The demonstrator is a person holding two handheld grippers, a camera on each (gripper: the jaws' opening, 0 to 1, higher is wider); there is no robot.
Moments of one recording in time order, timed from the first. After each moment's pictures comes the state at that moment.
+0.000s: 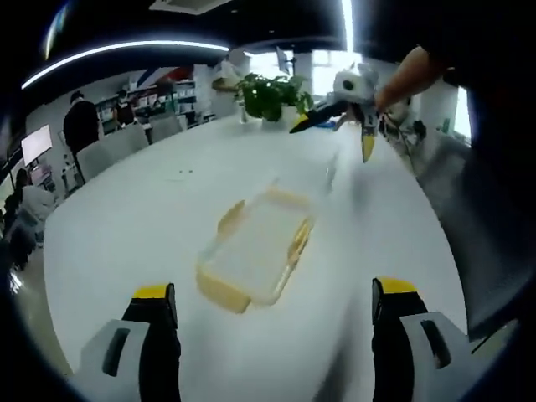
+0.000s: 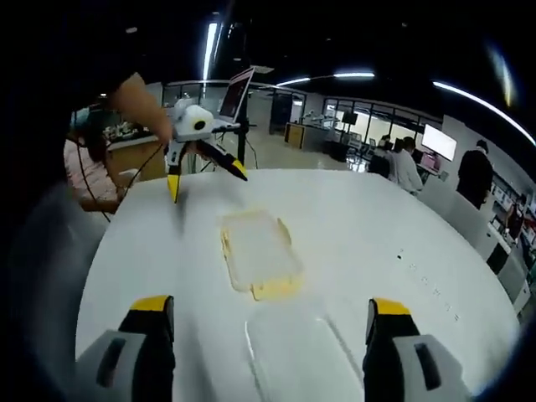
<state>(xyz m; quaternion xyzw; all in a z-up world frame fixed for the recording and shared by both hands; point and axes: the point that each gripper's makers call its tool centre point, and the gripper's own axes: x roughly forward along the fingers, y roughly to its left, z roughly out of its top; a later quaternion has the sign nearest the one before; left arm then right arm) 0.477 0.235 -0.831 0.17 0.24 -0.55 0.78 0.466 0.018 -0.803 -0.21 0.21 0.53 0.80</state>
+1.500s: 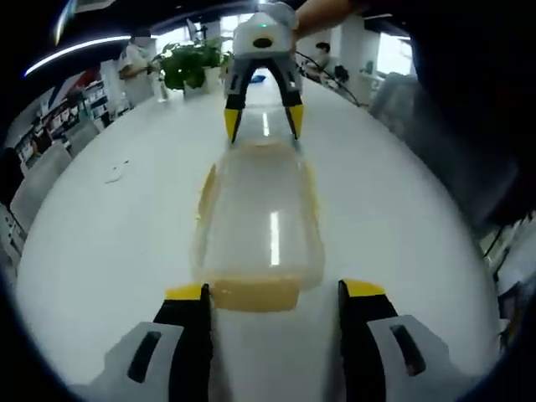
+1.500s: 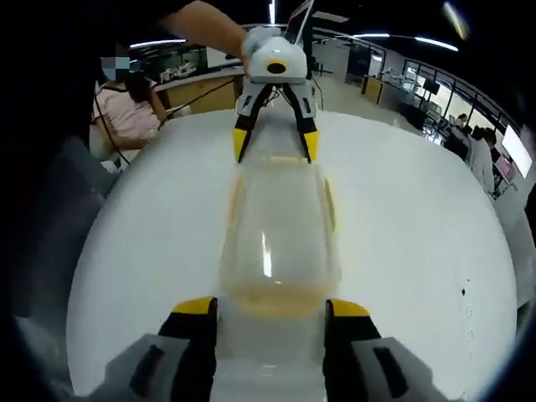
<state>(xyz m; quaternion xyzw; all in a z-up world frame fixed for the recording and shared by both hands) 0.507 0.228 -0.883 0.30 0.27 -0.68 0.62 0.499 0.066 -0.871 -0.34 0.34 0.62 0.62</state>
